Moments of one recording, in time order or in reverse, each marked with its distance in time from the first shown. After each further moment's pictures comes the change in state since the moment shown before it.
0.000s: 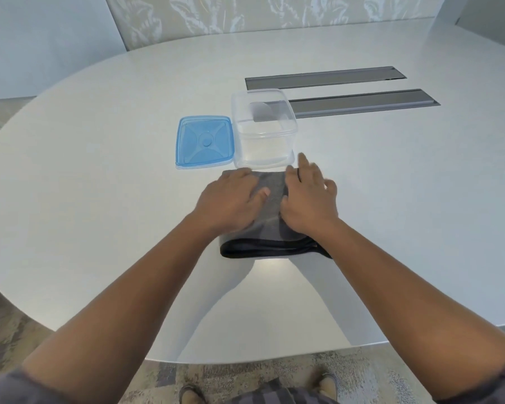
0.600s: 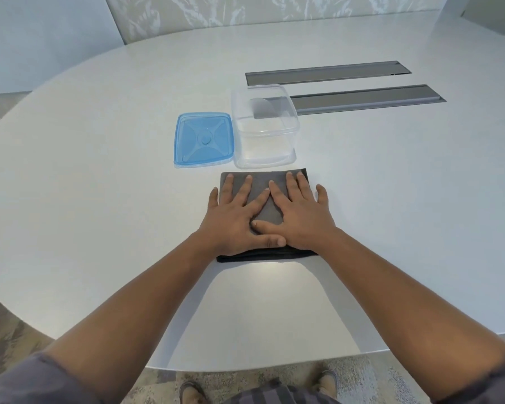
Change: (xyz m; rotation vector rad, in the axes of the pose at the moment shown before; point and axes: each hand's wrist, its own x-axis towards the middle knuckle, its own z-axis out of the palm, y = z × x) left_hand 0.001 -0.027 0.059 0.134 -0.171 0.034; right_hand -0.003 0.007 0.028 -0.037 -0.163 -0.155
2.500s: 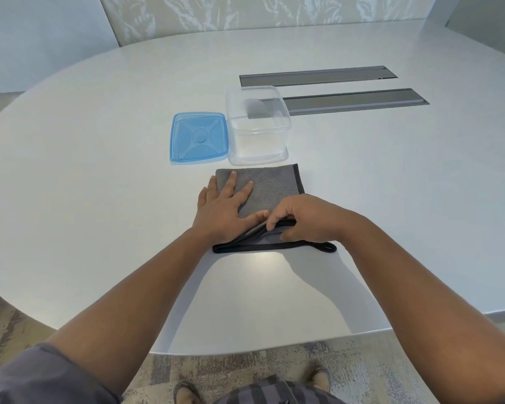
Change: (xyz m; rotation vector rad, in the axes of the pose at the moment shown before) left_hand 0.002 -0.005 0.008 -0.130 0.083 -0.146; right_hand -0.043 0.015 -0.053 0.340 -0.231 -0.283
